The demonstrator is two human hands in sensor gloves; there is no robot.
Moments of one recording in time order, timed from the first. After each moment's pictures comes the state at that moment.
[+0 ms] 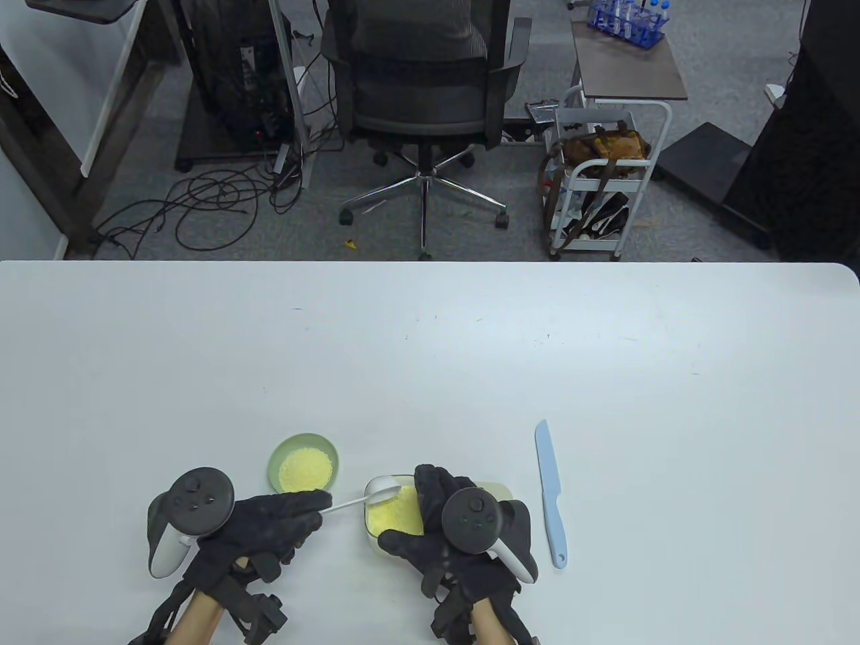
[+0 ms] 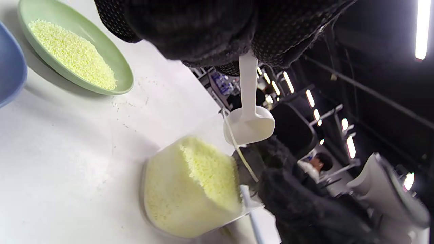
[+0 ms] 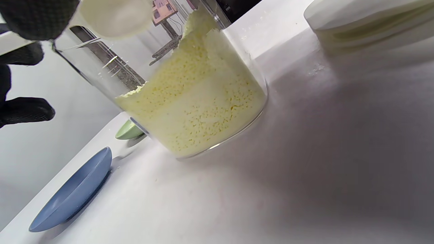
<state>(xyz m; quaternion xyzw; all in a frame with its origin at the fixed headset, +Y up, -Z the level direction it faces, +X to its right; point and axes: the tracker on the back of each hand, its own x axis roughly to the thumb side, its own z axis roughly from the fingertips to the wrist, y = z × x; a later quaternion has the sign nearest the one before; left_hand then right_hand) -0.251 -0.705 -0.230 -0.12 -0.13 0.41 0.89 0.032 -0.751 -0.227 0.13 0.12 0.92 0.35</state>
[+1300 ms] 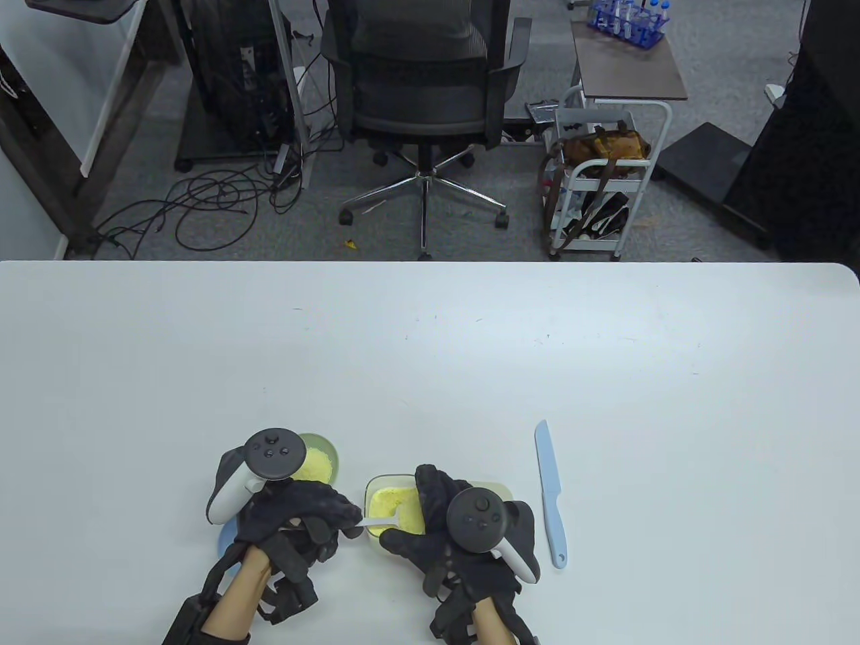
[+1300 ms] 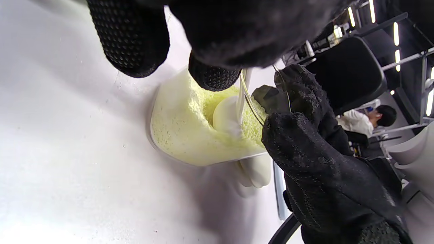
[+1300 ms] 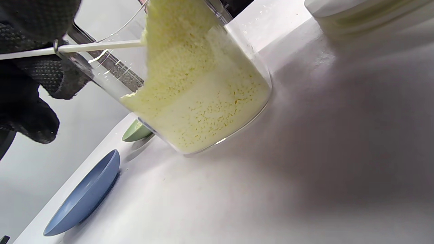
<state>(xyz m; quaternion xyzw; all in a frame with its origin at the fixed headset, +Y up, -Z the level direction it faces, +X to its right) -0.214 -0.726 -0.266 -0.34 -0.09 0.42 0.84 0.035 -0.754 -0.227 0.13 0.13 0.91 0.37</state>
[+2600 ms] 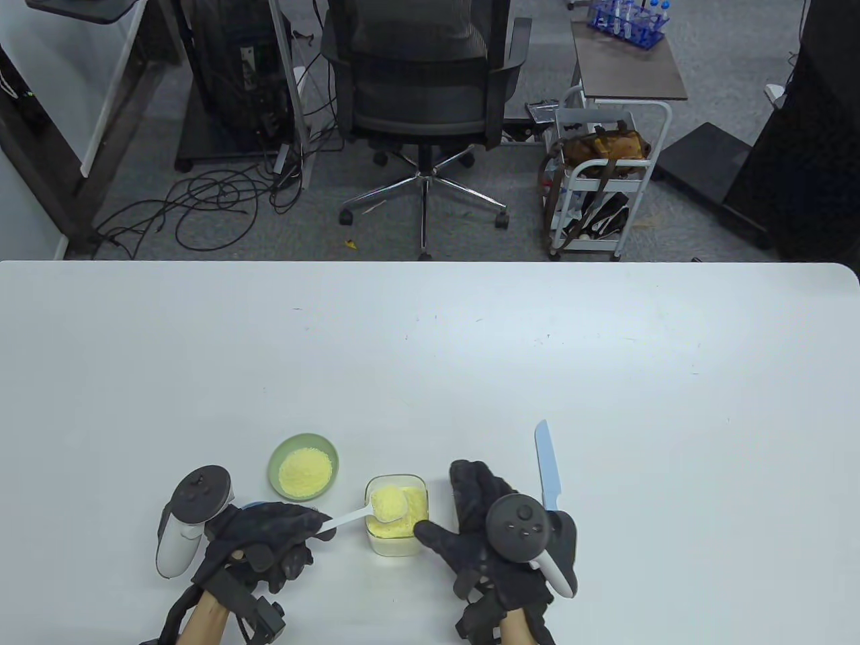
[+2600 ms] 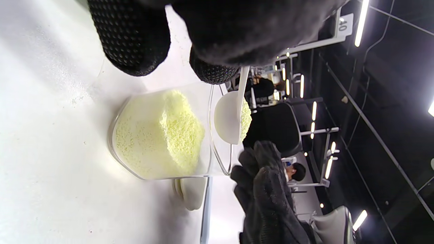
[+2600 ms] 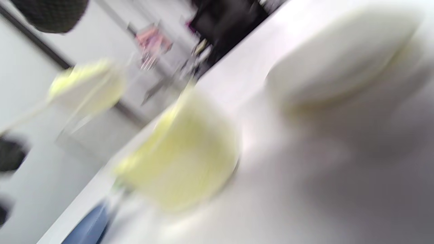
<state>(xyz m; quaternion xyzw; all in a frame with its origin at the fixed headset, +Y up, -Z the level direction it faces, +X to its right) -0.262 -0.737 -0.231 -0.24 -0.10 0.59 0.77 0.092 -0.728 -0.211 0.04 0.02 0.92 0.39</state>
